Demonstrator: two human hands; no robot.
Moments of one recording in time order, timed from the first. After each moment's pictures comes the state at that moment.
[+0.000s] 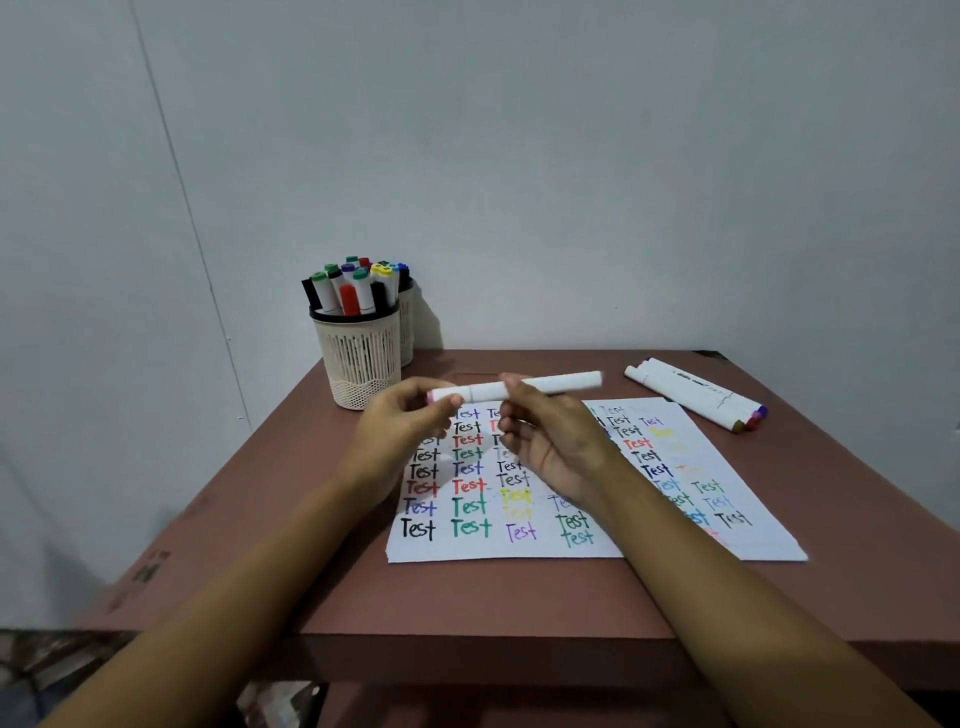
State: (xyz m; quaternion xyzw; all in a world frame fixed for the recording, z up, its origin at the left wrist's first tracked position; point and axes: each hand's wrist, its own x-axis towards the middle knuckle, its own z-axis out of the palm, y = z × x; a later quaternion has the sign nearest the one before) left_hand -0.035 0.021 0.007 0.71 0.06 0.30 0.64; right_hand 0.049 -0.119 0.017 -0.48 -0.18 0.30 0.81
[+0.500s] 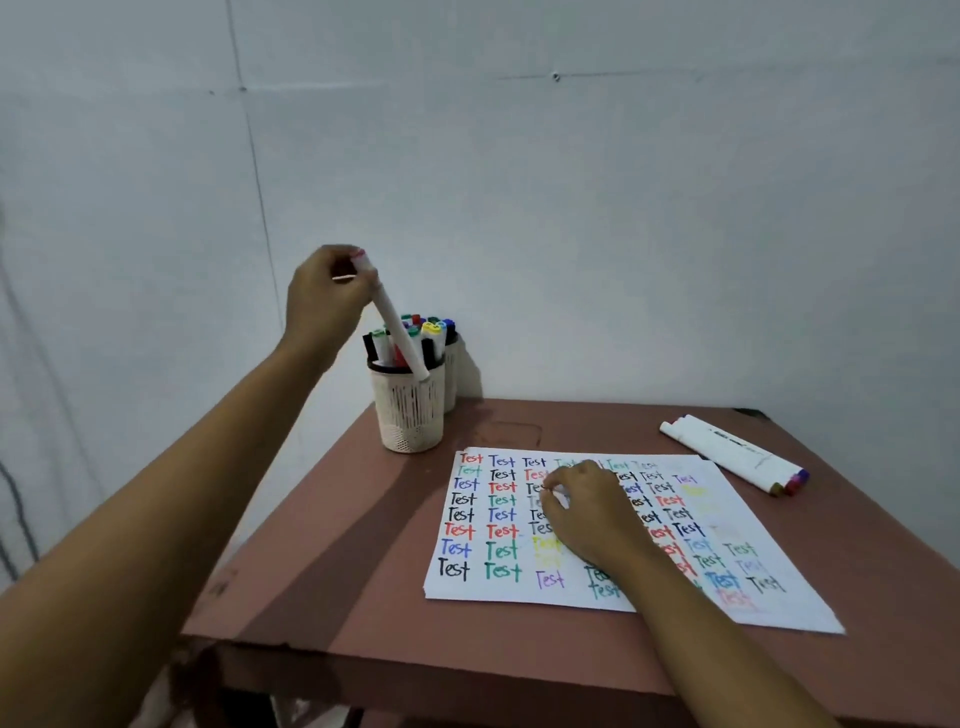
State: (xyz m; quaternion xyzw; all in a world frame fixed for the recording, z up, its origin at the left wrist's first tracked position) left_hand -0.049 0.106 0.148 0.71 0.14 0.53 0.44; right_hand 0.065 -0.130 -0.020 -0.88 -0.36 -0.09 0.29
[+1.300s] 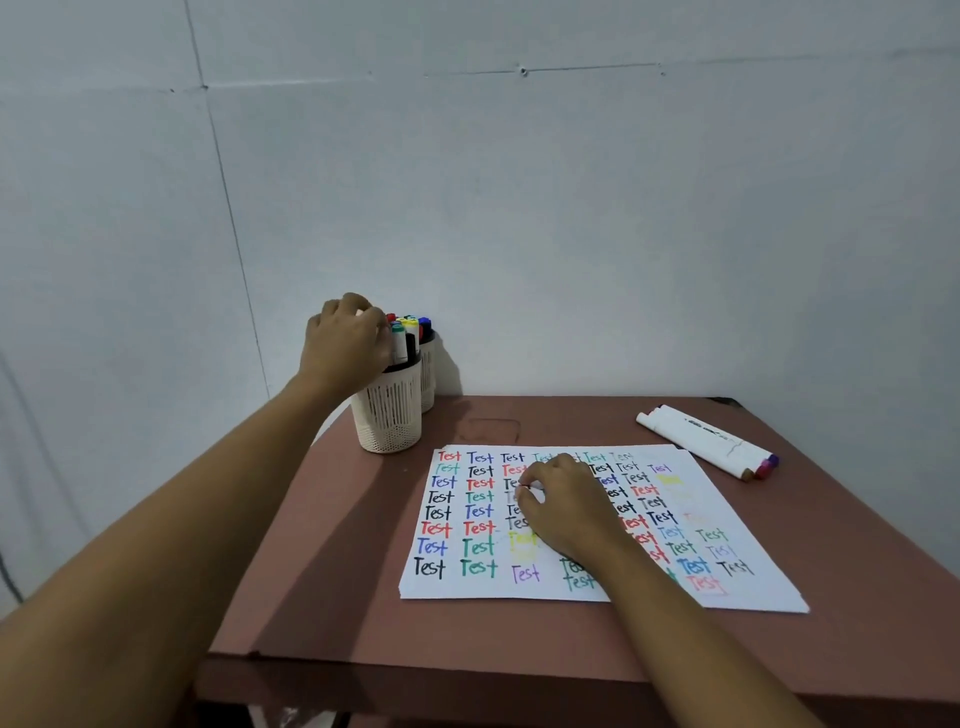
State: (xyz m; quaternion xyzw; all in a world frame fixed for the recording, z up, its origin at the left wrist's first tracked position) left_hand -0.013 0.117 0.108 0.89 0.20 0.40 -0.06; right_hand 0.062 -0.129 -0.014 -0.89 -0.37 -0.09 0.27
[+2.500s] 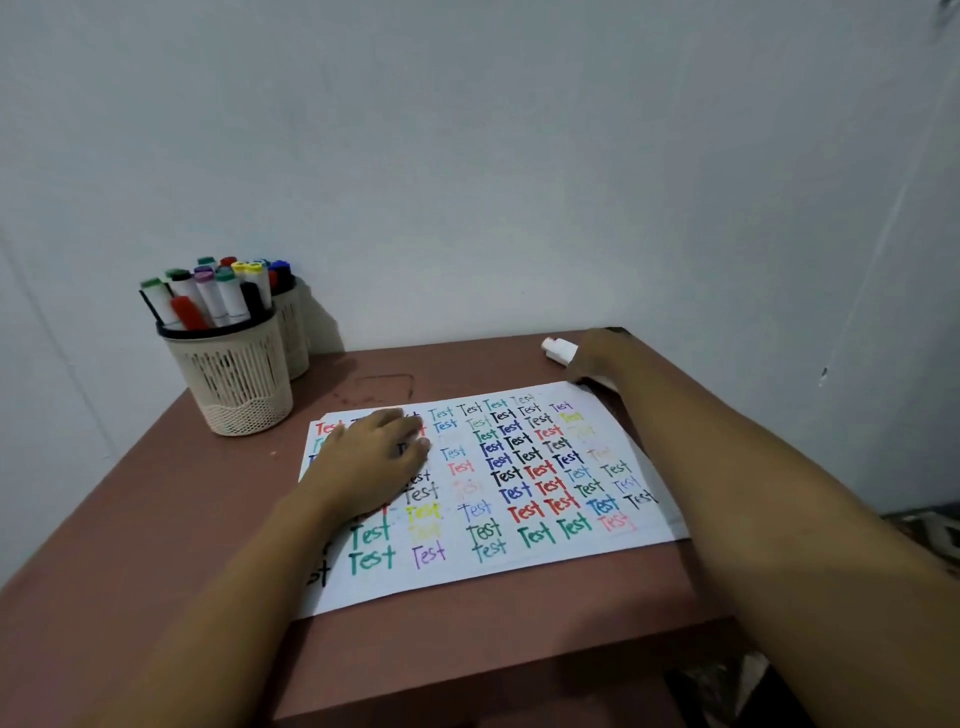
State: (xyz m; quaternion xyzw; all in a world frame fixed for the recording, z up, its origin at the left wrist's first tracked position) left_hand 0.027 0.012 -0.017 0.98 0.07 0.11 0.13; right_hand 0.214 -0.197 0.053 -0.98 -0.15 0.07 -0.05
